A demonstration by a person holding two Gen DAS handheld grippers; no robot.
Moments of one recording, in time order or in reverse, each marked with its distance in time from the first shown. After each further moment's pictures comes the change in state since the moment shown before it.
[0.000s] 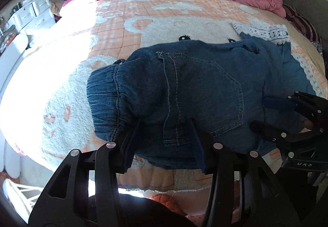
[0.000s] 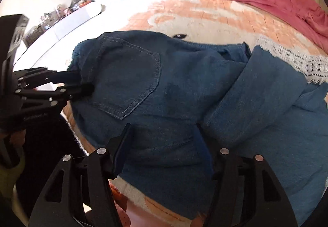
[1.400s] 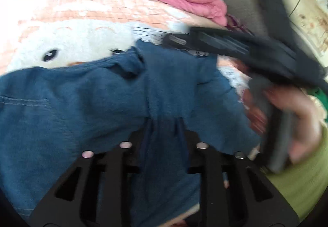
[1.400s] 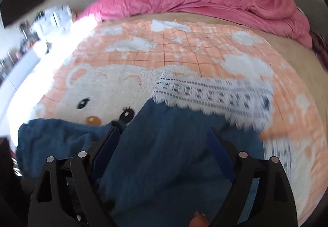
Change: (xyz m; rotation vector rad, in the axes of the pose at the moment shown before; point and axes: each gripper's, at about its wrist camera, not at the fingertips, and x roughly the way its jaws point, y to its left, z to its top) left arm 0.060 -0.127 0.047 0.000 0.016 -0.579; right arm 0.000 -0.131 0.103 0.219 -0.004 -0.326
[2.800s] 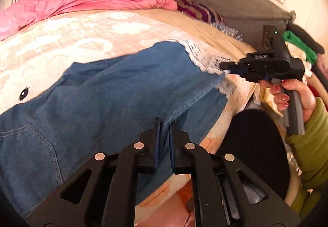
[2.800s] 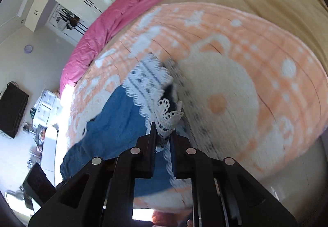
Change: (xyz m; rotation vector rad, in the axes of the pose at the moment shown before) left arm -0.022 -0.064 -0.032 0.378 0.042 -0.069; right arm -0.127 -0.175 -0.184 0.731 -0.065 0.165
